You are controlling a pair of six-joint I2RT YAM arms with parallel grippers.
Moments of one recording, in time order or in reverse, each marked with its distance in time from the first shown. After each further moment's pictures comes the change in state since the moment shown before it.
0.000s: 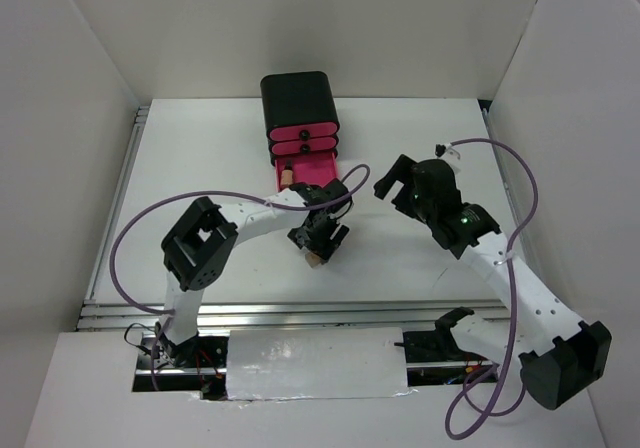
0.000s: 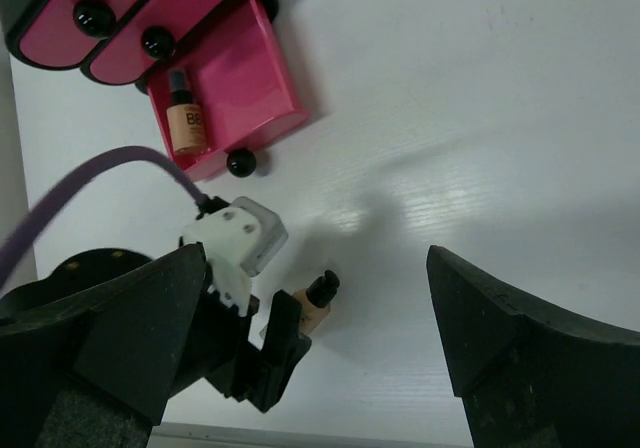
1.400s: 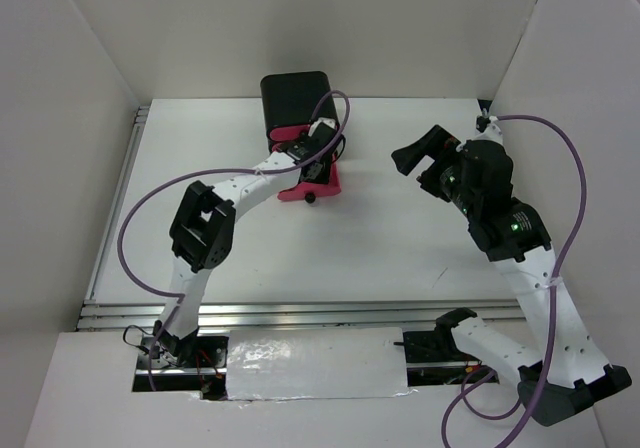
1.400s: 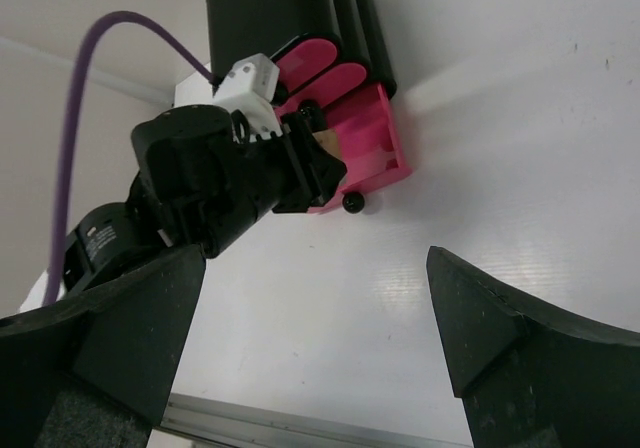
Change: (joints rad) left arm 0.183 0.154 0.364 0.211 -0.360 -0.150; right arm -0.097 -0.097 0.299 -0.138 -0.133 -0.039
